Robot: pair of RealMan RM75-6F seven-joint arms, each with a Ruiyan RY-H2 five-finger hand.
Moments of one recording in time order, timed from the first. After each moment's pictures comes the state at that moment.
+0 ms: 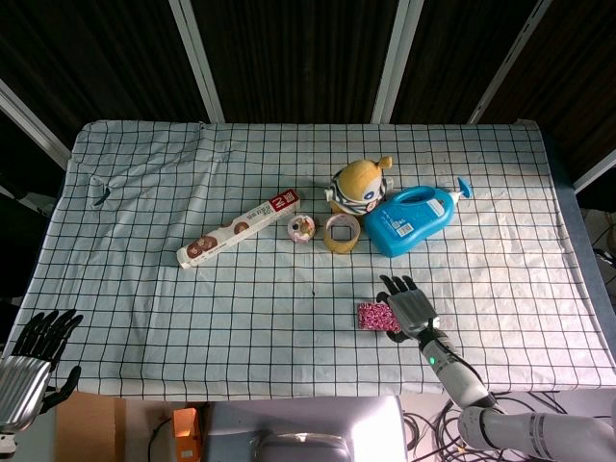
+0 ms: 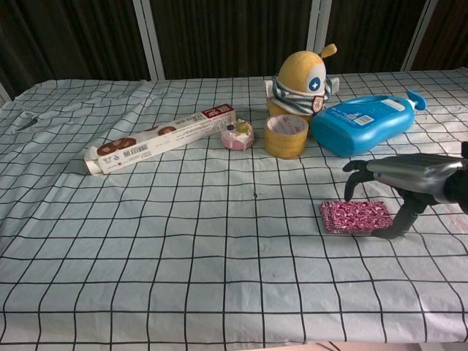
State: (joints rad) left arm -0.04 -1.09 0.08 -1.54 1.73 1.59 -0.05; right arm 0.65 -1.45 0.07 -1.67 -0.83 0.92 -0.64
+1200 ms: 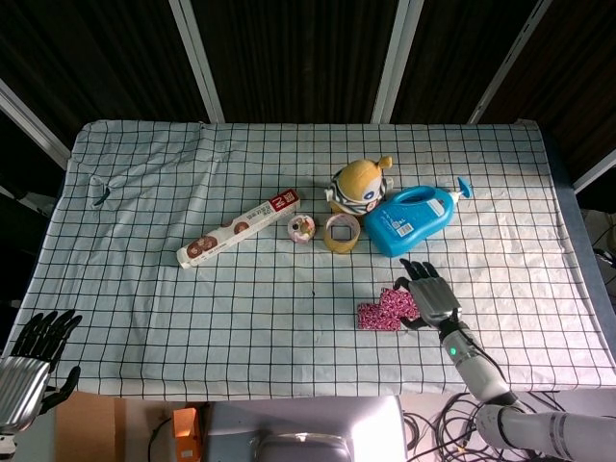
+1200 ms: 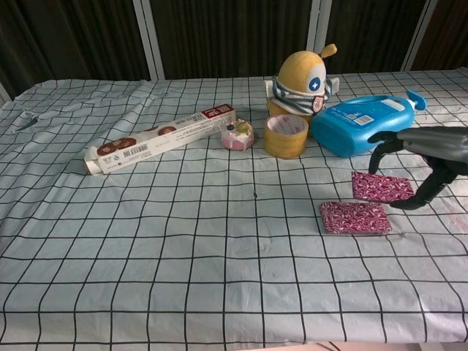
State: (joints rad) left arm -0.03 -1.09 0.08 -1.54 1.73 1.59 -0.04; right arm 0.63 -1.34 0.06 -1.67 -0.90 0.97 -0.44
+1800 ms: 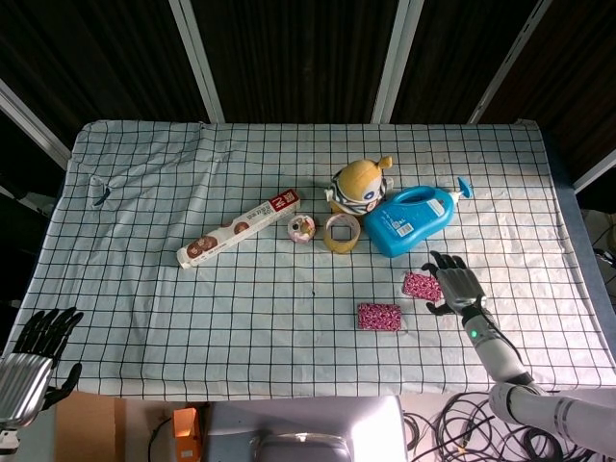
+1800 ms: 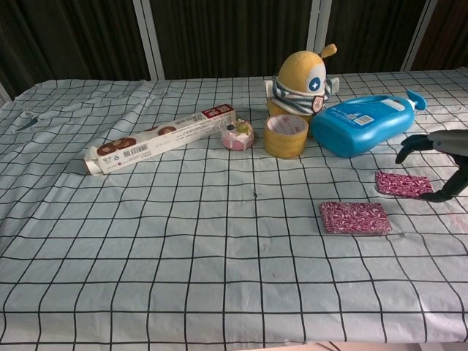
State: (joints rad) left arm -0.04 -1.09 0.07 -1.55 1.71 1.57 -0.03; right arm 0.62 -1.36 0.06 -1.45 -0.88 0.84 -0.33
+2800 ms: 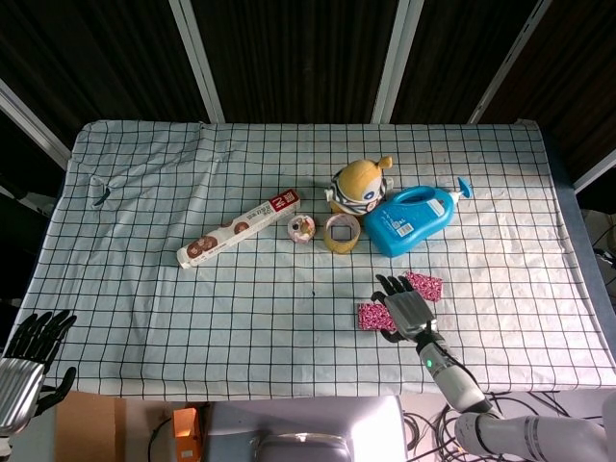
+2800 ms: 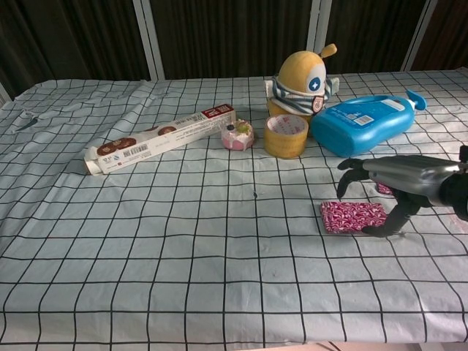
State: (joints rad) left arm -0.02 -1.09 0.08 -1.53 1.73 1.62 -0.06; right arm 0.64 -1.48 0.04 -1.66 -0.88 0.97 -0.56
